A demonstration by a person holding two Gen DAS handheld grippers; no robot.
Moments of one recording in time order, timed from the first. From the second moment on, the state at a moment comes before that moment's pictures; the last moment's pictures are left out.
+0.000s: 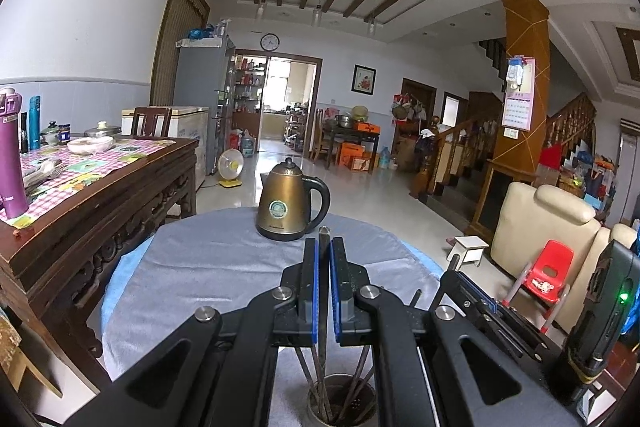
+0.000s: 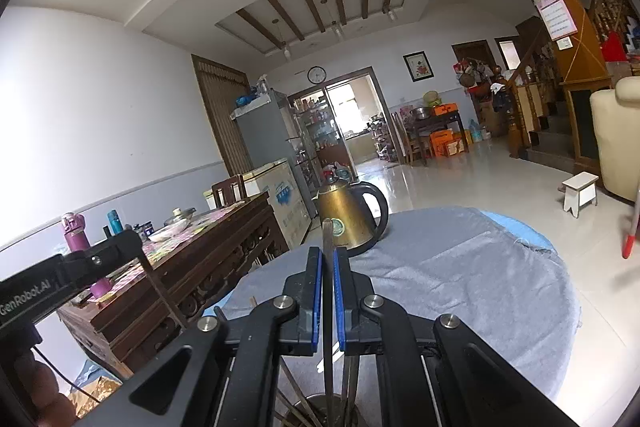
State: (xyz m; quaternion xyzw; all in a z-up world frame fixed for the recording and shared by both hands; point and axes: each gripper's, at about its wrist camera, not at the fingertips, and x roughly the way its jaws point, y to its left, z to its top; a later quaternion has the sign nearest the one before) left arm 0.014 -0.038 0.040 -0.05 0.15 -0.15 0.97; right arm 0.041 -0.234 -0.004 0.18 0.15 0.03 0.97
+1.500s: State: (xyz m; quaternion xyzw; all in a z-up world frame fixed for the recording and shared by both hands) left arm 0.043 -0.033 -0.004 -0.08 0.23 -0.16 0.95; right arm 0.056 -0.213 -0.015 0.17 0.20 0.05 0.96
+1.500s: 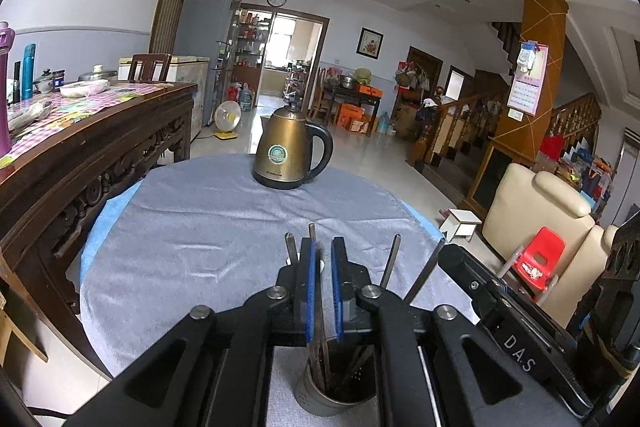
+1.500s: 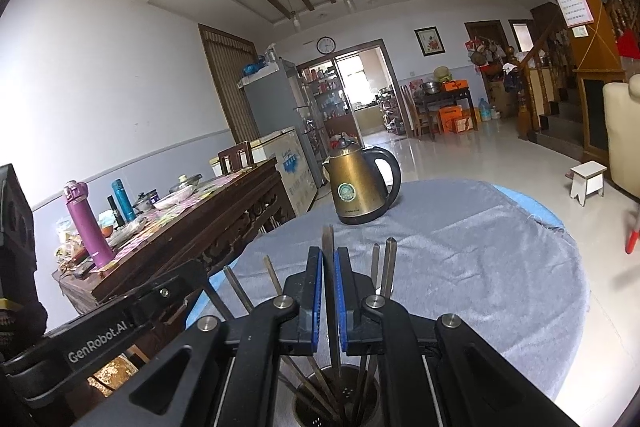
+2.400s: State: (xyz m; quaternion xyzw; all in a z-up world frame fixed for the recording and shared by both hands) left arm 0.046 0.034 0.007 -0.13 0.20 -0.07 0.97; right arm 0.048 -0.286 -0.005 0.24 0.17 -0.02 0.95
